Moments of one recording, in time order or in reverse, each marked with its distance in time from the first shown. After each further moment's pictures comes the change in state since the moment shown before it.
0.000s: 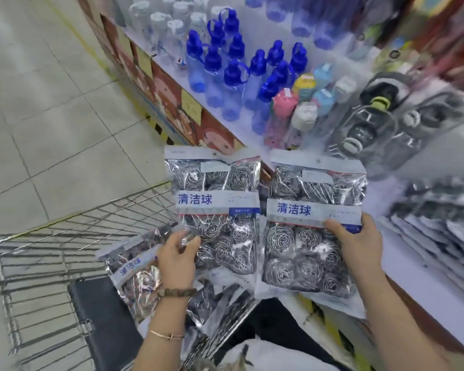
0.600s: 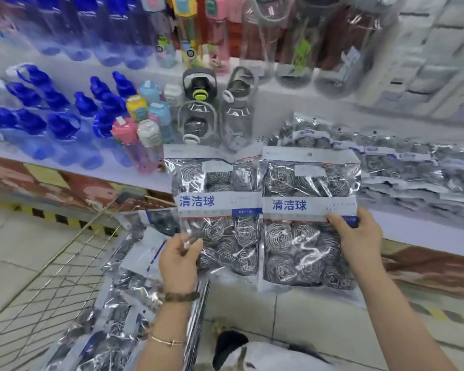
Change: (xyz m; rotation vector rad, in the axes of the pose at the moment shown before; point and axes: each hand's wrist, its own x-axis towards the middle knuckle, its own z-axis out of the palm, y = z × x) left_hand -0.097 0.053 0.138 0.018 -0.608 0.206; right_hand -0.065 0.082 -0.181 0.096 0.534 0.178
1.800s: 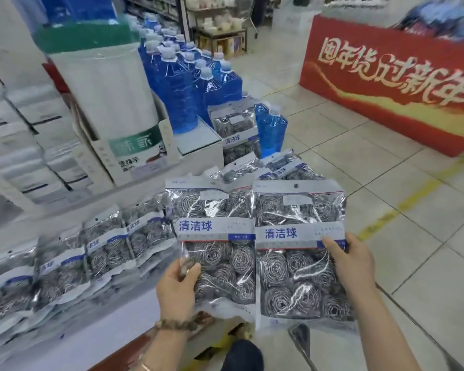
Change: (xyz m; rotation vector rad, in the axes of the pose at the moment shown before) left_hand -0.267 0.082 0.541 0.155 -0.751 0.274; right_hand 0.141 0.257 -0.488 0.176 0.663 0.293
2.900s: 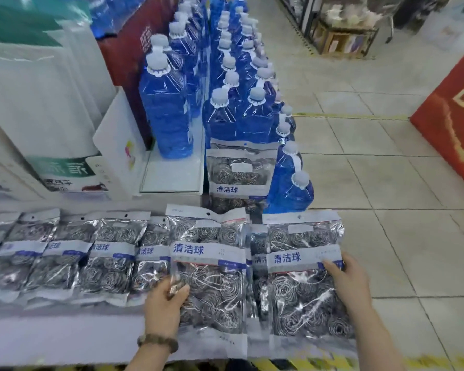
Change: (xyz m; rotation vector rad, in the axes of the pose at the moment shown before) left_hand 0.163 0.051 0.285 0.108 0.379 -0.371; right_hand 0.472 -0.004 0.055 -0.338 -0.501 -0.152
